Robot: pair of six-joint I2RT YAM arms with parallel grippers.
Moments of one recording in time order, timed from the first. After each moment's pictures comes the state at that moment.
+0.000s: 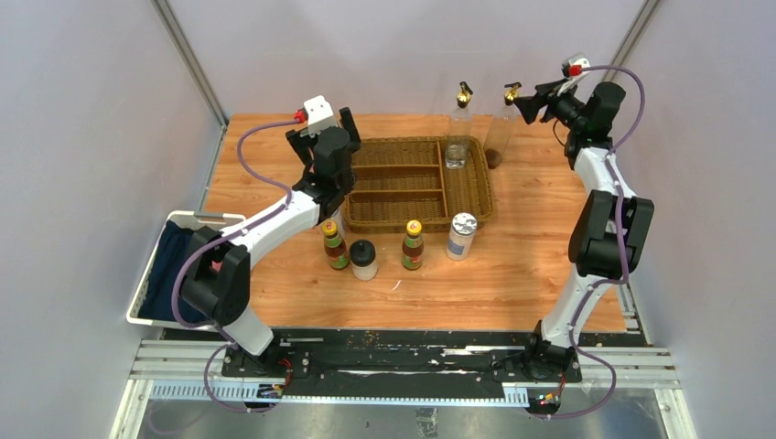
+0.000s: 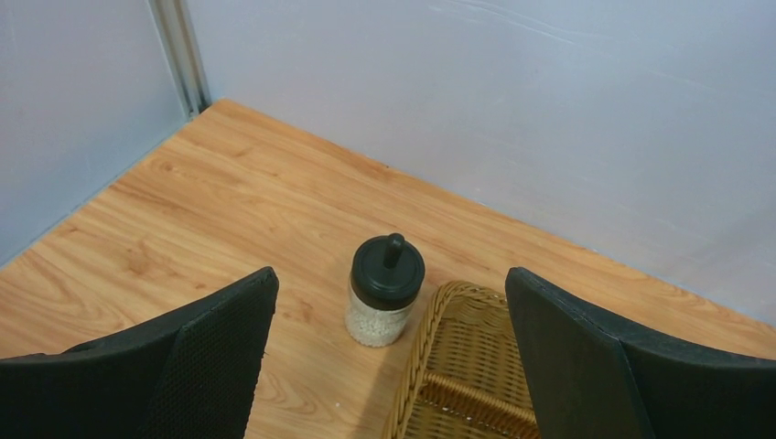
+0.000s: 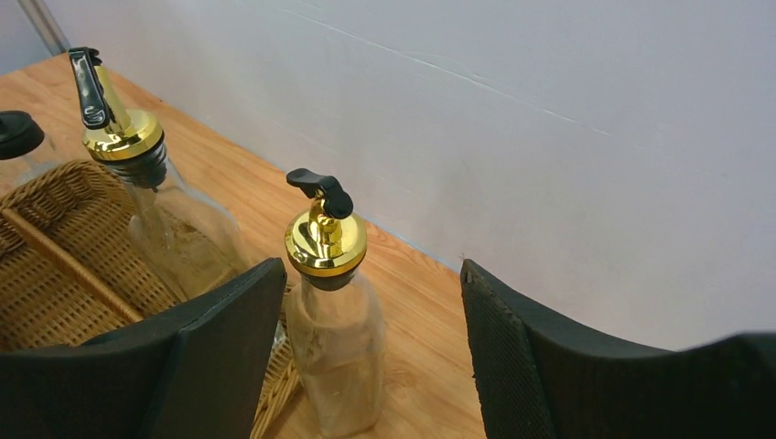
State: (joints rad) left arm -0.54 1.60 1.16 0.43 -0.93 -0.19; right arm -0.21 1.91 1.55 0.44 -0.82 -0.05
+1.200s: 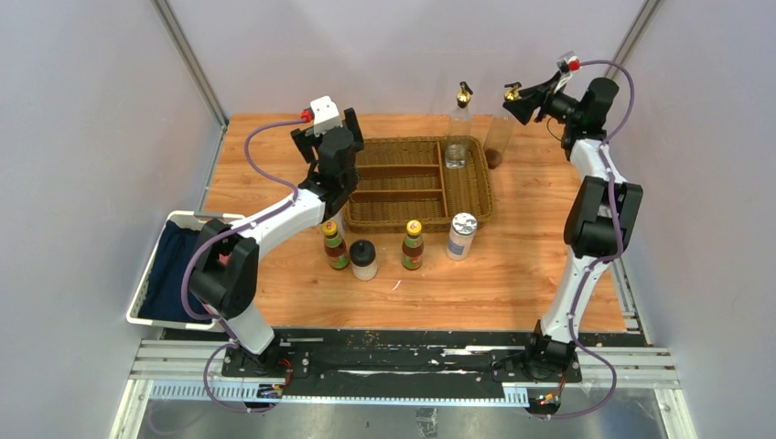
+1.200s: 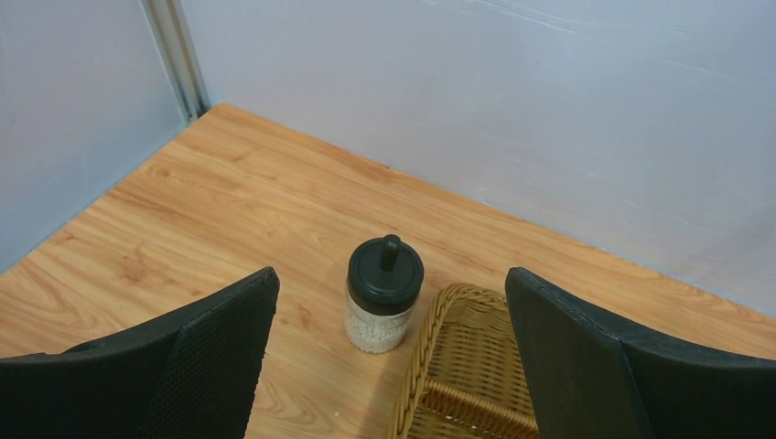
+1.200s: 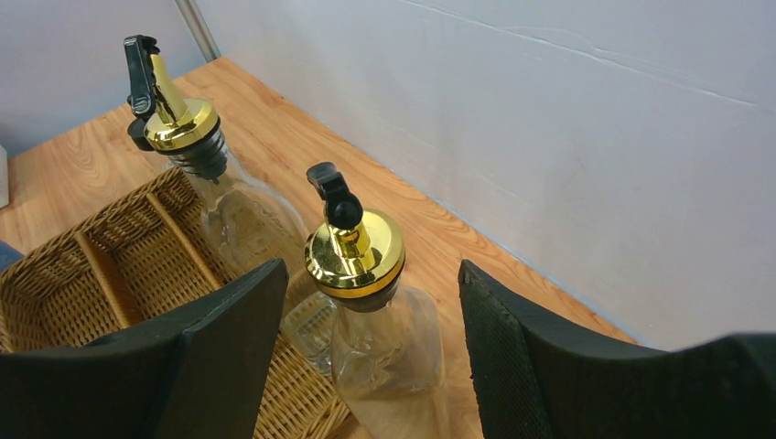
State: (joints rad) left arm -0.54 1.66 1.17 0.49 -0.93 -0.15; right arm -0.23 2.12 1.75 0.47 -1.10 0.17
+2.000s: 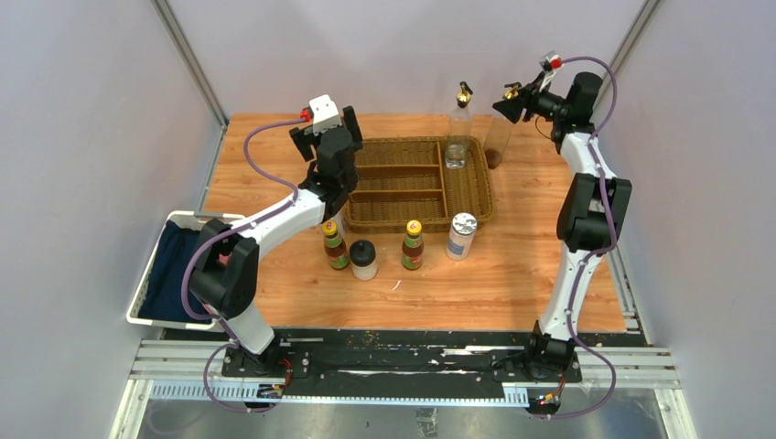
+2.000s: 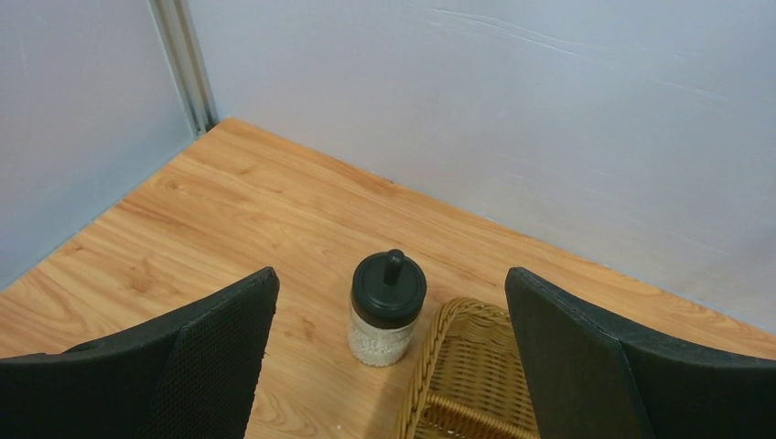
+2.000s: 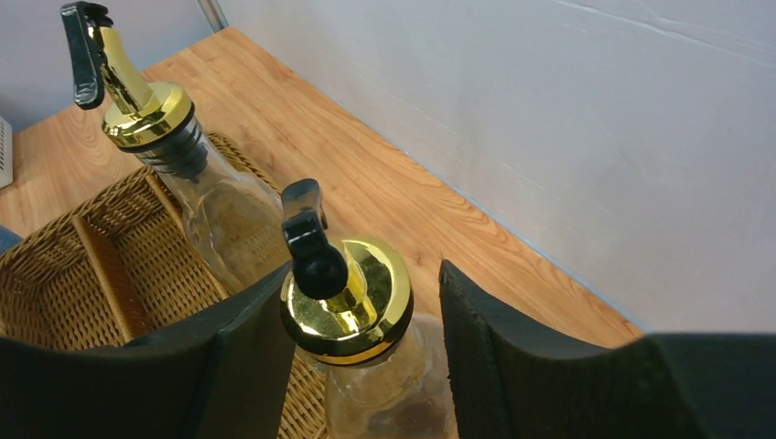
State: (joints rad) left arm -0.54 1.66 1.17 0.54 -0.94 -0.11; right arm -0.17 2.20 1.88 0.30 -1.10 0.08
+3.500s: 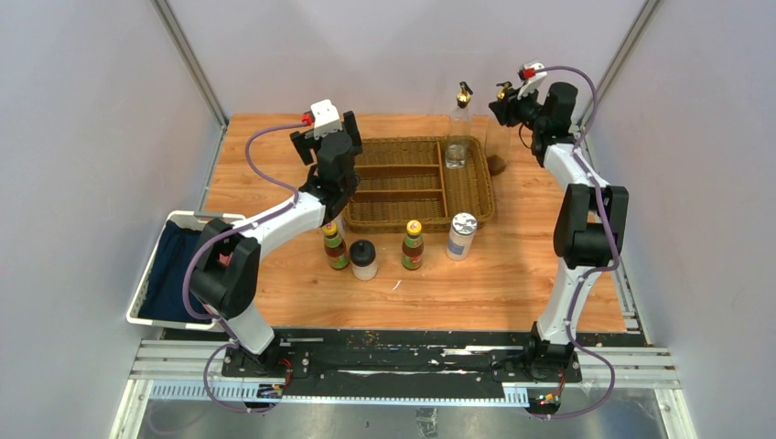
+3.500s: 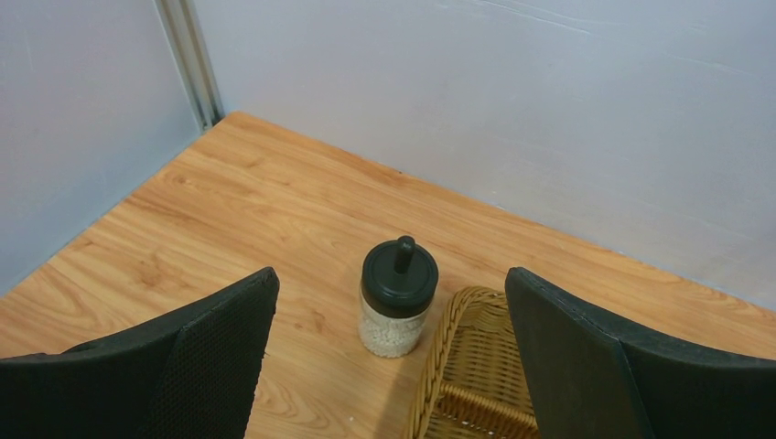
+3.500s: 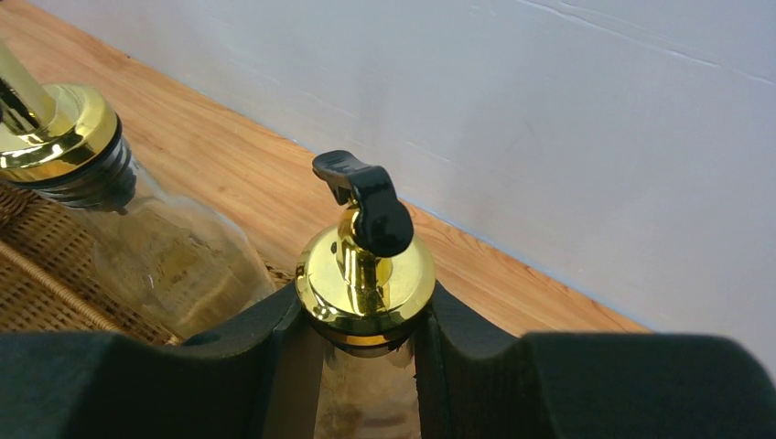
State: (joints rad) left arm -0.54 1.66 1.13 0.57 -0.94 -0.09; right arm -0.06 2.02 1.63 0.30 -0.64 -0.13
